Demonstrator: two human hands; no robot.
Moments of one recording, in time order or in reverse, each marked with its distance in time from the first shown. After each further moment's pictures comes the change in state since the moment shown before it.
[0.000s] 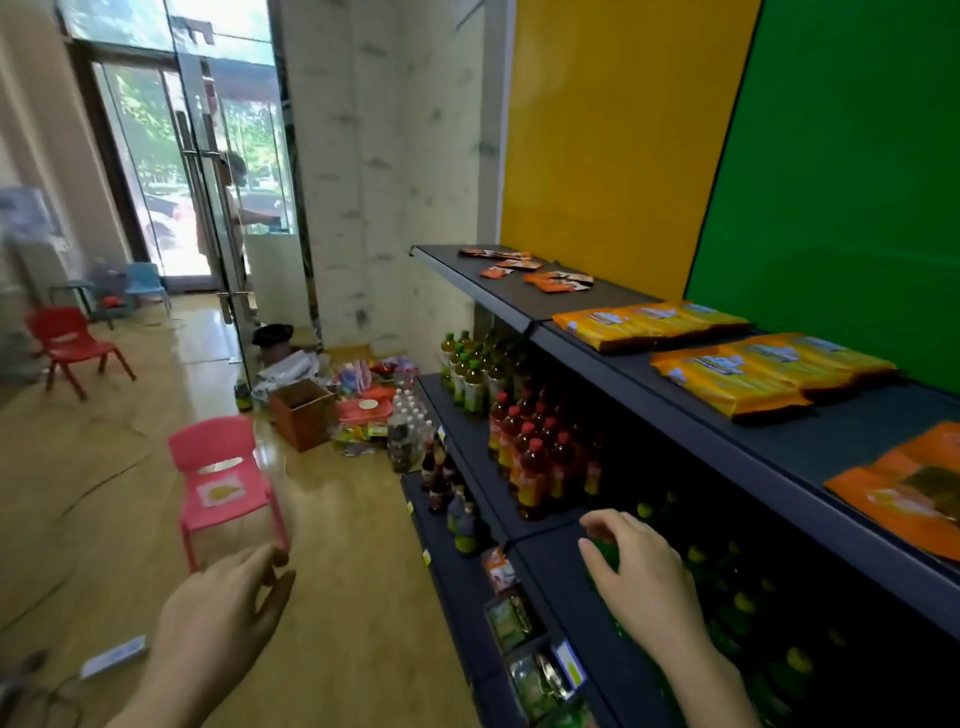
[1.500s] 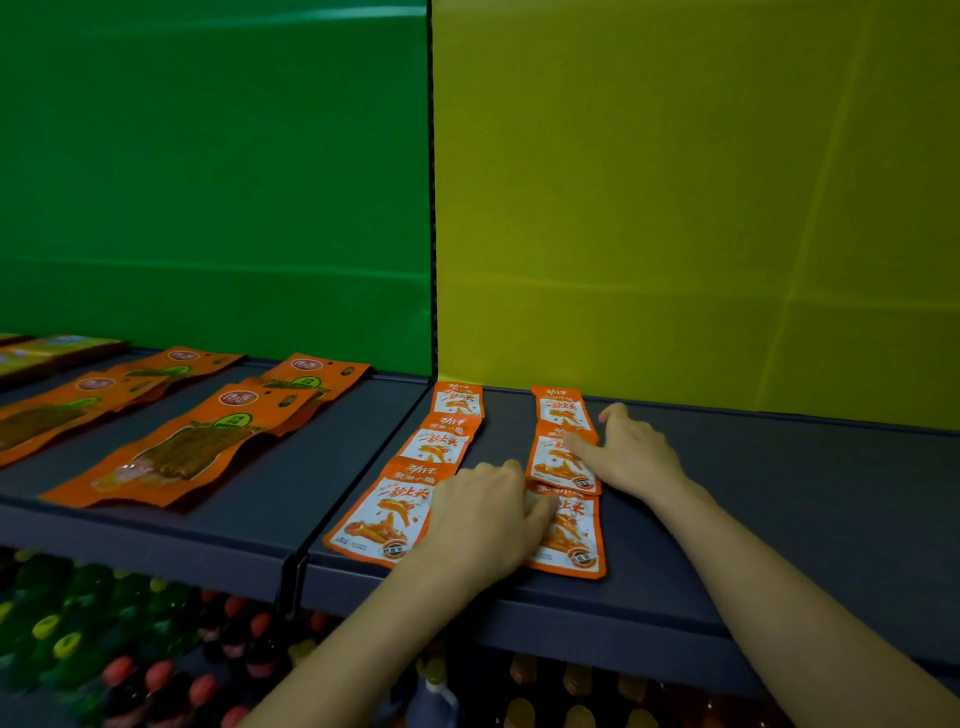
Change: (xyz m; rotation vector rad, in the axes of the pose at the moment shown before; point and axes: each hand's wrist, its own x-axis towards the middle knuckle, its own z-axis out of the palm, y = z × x) left_hand -0.460 0.654 -0.183 -0.461 -0.261 1.256; right_hand -0.484 0.348 -0.445 -0.284 0.438 0.991
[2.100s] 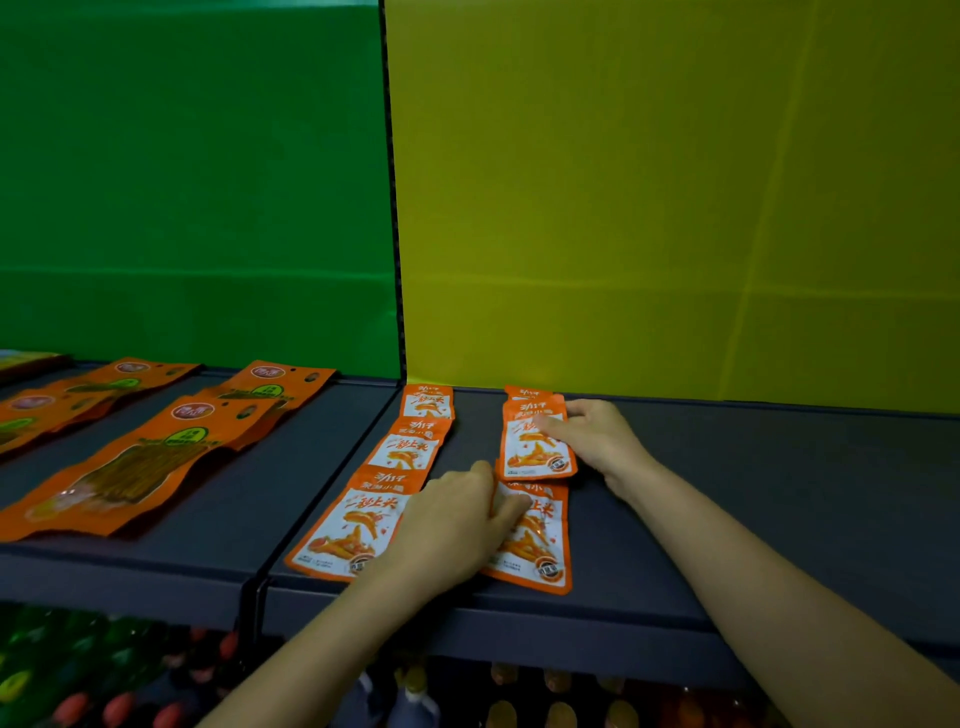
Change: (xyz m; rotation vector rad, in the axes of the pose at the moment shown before) left_hand 0.004 -0.008 0.003 -0.149 -0.104 0.031; right_hand 0.008 -0.004 0.003 0.782 -0.053 0.063
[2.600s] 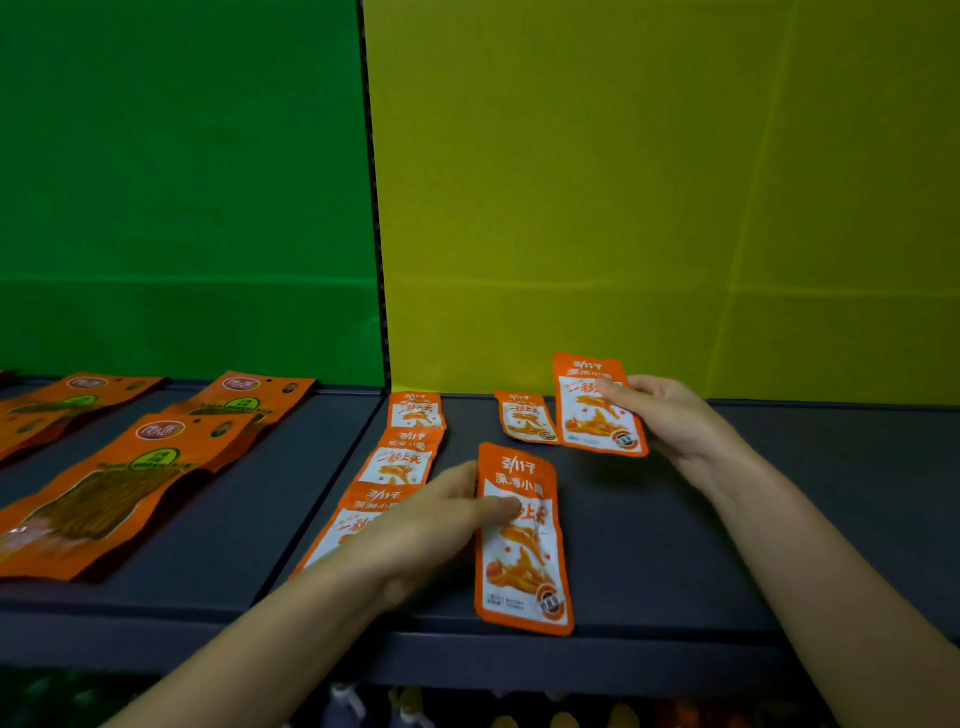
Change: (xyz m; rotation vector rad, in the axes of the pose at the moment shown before) left_hand -0.004 -0.008 -0.031 -1.143 -0.414 -0.201; right_hand -0.005 -0.014 -0.056 0.249 0.013 0.010
